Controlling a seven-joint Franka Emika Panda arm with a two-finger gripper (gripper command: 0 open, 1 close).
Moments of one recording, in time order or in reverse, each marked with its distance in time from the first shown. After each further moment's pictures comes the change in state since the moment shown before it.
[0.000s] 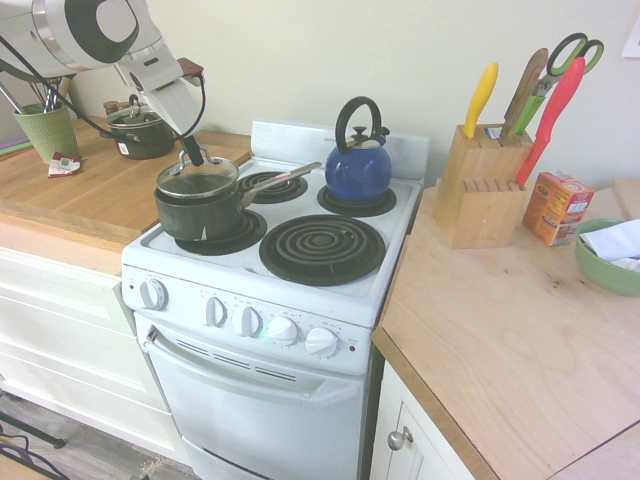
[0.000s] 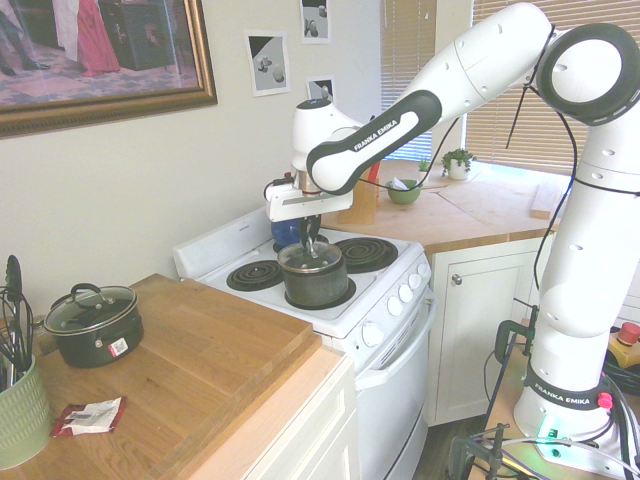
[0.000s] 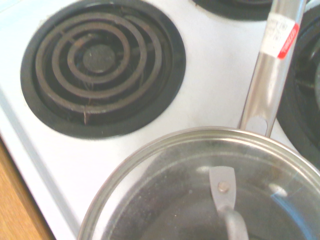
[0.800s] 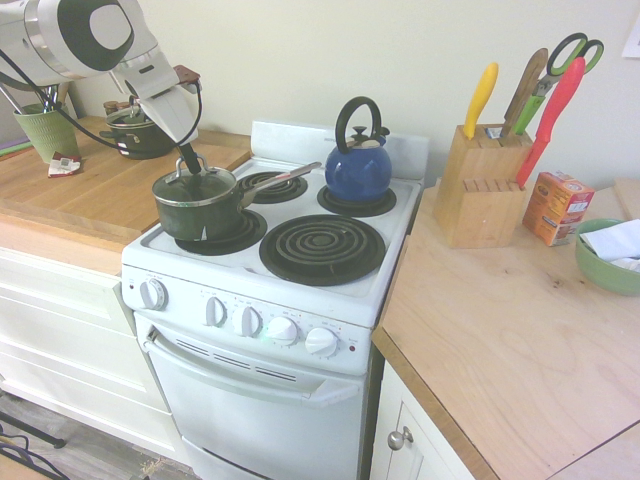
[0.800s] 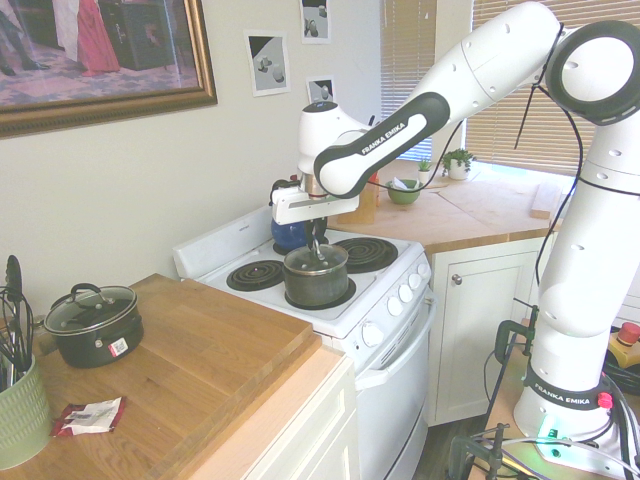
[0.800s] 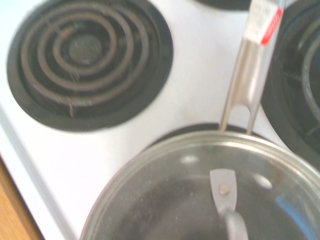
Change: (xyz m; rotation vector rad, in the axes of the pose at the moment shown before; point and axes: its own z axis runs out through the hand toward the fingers) arm 0.003 0.012 0.000 0.016 0.011 0.007
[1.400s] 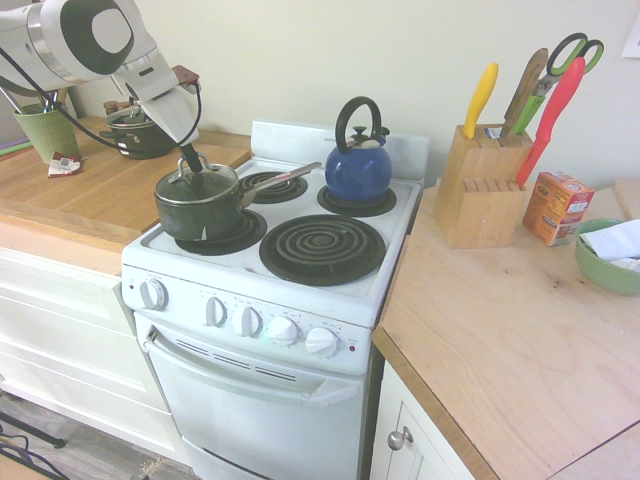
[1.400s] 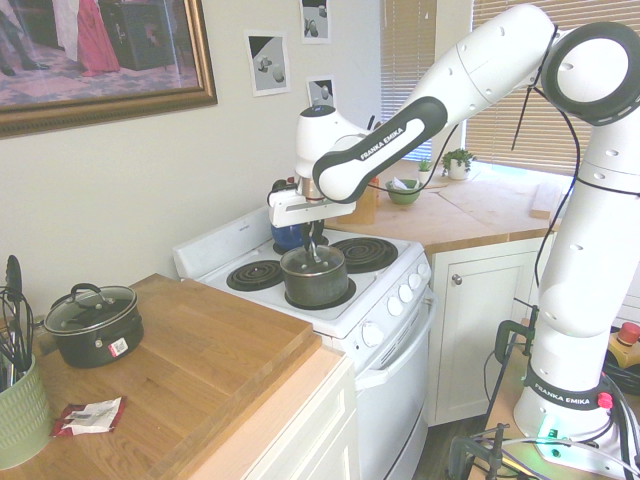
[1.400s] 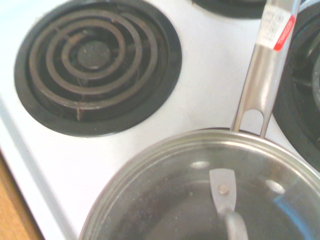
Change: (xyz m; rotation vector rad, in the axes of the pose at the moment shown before) arm -0.007 -0.002 0.010 0.005 0.018 -0.016
